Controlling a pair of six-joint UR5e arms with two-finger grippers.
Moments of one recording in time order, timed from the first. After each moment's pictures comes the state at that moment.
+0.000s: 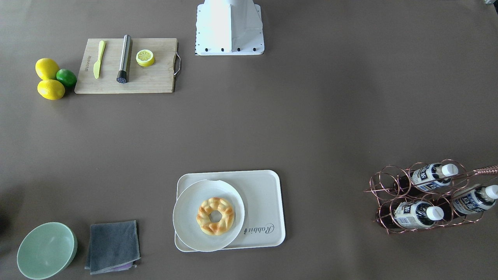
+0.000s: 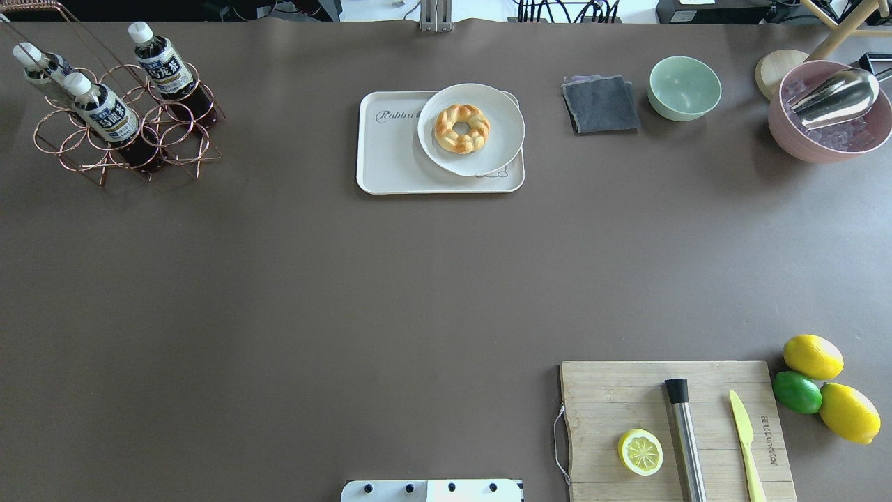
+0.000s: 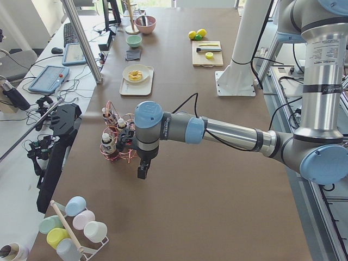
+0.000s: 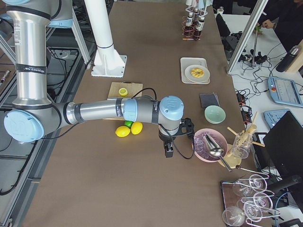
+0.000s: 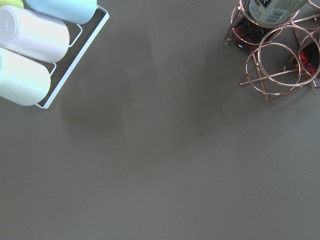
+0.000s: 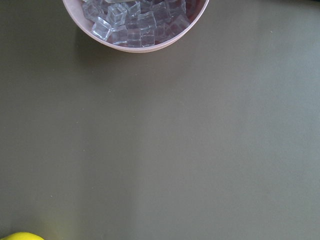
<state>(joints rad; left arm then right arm) -1.61 -1.54 -1.81 -1.52 -2.31 0.09 1.62 -1.62 1.79 -1.77 2.35 -0.23</state>
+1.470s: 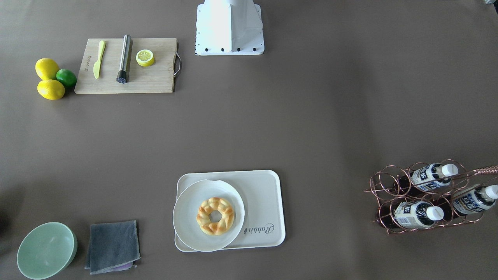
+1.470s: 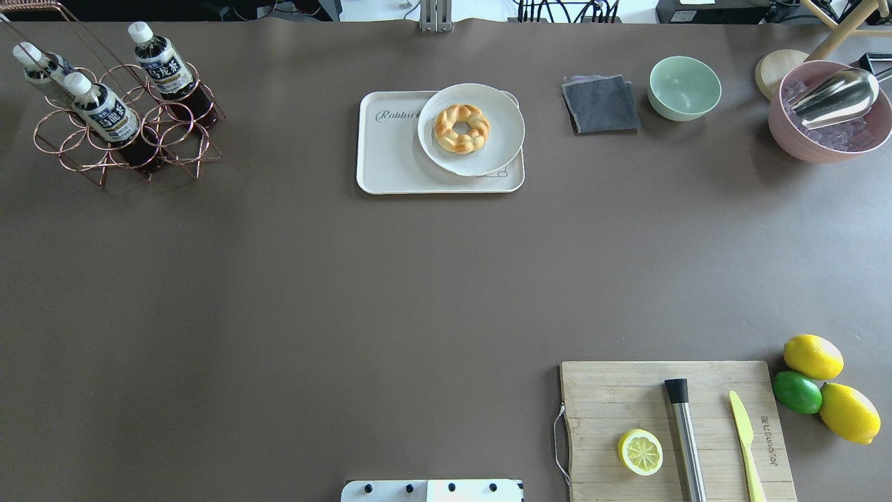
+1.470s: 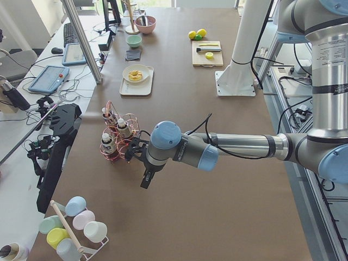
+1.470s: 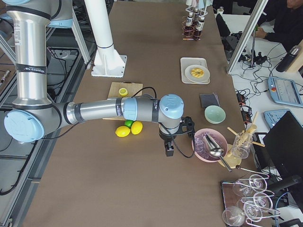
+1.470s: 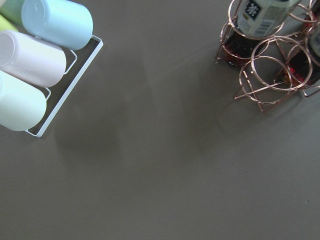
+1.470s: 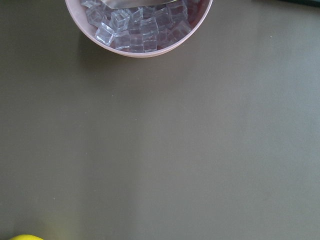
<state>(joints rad) -1.64 -1.42 -1.77 -1.90 -2.40 0.04 1.62 -1.62 1.80 -1.77 2.35 -0.22</state>
